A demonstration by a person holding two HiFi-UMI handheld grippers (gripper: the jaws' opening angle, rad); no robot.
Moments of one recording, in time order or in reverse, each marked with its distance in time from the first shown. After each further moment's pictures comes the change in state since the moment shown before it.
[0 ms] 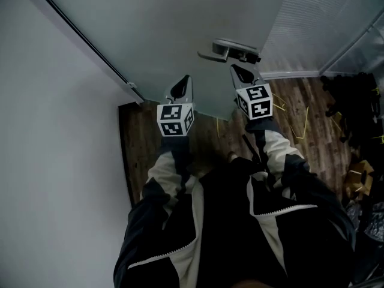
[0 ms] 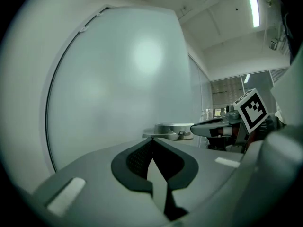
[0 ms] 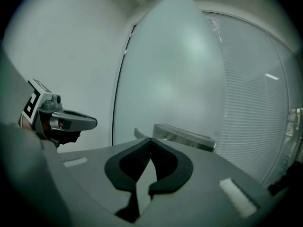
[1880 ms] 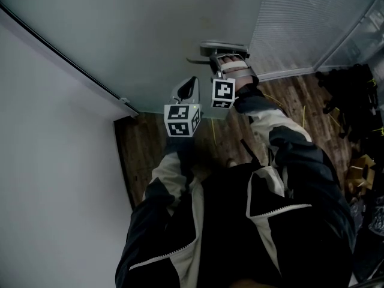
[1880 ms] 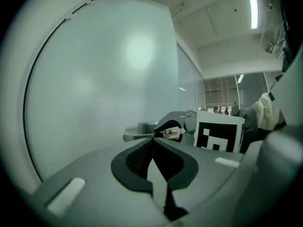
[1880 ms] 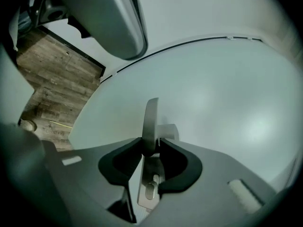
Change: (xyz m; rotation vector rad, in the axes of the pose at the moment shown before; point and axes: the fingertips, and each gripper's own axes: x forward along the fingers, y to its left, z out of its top) left arm 0.102 -0.042 0.015 0.017 0.035 -0.104; right arm 0.122 -0.054 -0.023 -1.286 0.361 -0.093
